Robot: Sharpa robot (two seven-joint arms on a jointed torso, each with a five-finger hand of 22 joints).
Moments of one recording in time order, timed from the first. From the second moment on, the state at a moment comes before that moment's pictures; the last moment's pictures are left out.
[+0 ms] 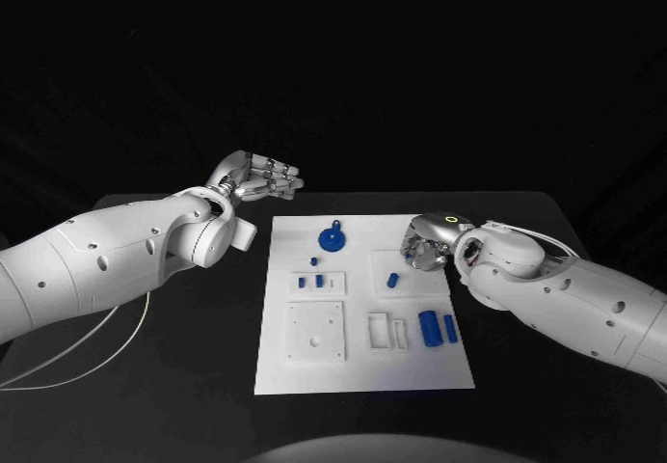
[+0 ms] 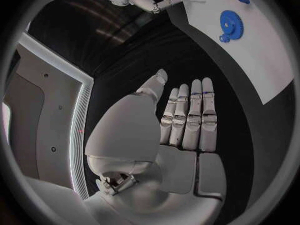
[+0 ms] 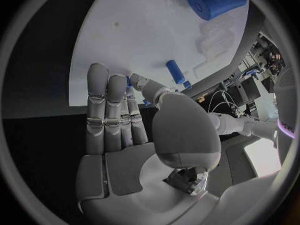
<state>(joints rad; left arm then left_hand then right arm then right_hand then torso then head) 1.26 -0.73 -0.10 1.26 -0.37 -0.37 0.30 1.41 -0.08 0.15 -0.04 0.13 1.06 0.14 0.07 0.06 1.15 0.12 0.06 0.06 1.18 0.11 0.07 0.07 0.08 1.11 0.09 0.07 0.17 0.93 -0.73 0.24 1.36 -1.83 -0.11 -0.17 1.26 -0.16 0.60 -0.18 0.17 1.21 0.09 0.07 0.07 1.31 0.03 0.06 0.07 1.46 -0.04 0.69 0.73 0.13 1.45 -0.06 0.65 0.65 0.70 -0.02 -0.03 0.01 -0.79</state>
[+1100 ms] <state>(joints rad) 1.26 -0.70 -0.10 1.20 -0.37 -0.35 0.29 1.41 -0.08 0.15 -0.03 0.13 1.06 0.14 0.07 0.06 1.15 0.12 0.06 0.06 1.18 0.11 0.07 0.07 0.08 1.11 0.09 0.07 0.16 0.92 -0.75 0.25 1.41 -1.90 -0.20 -0.24 1.24 -0.14 0.69 -0.23 0.21 1.28 0.07 0.06 0.10 1.37 0.03 0.06 0.07 1.46 -0.06 0.69 0.72 0.12 1.45 -0.08 0.64 0.77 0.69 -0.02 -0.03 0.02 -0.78</state>
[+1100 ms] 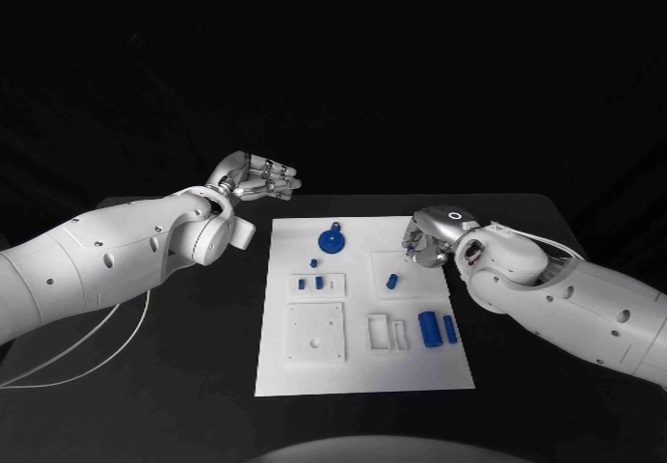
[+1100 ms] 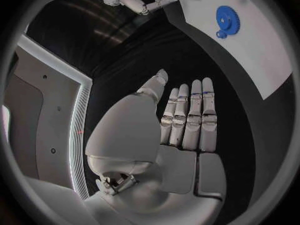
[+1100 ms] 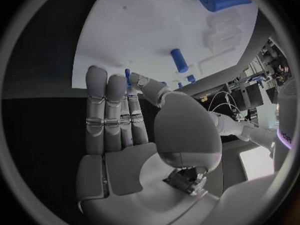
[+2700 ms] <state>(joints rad) 1.25 -0.62 -0.10 1.13 -0.35 -0.35 0.30 1.41 -0.07 0.15 -0.03 0.13 1.06 0.14 0.07 0.06 1.15 0.12 0.06 0.06 1.17 0.11 0.07 0.07 0.08 1.11 0.09 0.07 0.14 0.83 -0.62 0.14 1.61 -1.94 -0.24 -0.22 1.24 -0.15 0.69 -0.23 0.21 1.28 0.07 0.06 0.10 1.37 0.04 0.06 0.07 1.46 -0.06 0.70 0.72 0.12 1.46 -0.09 0.59 0.82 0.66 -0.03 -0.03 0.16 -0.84</state>
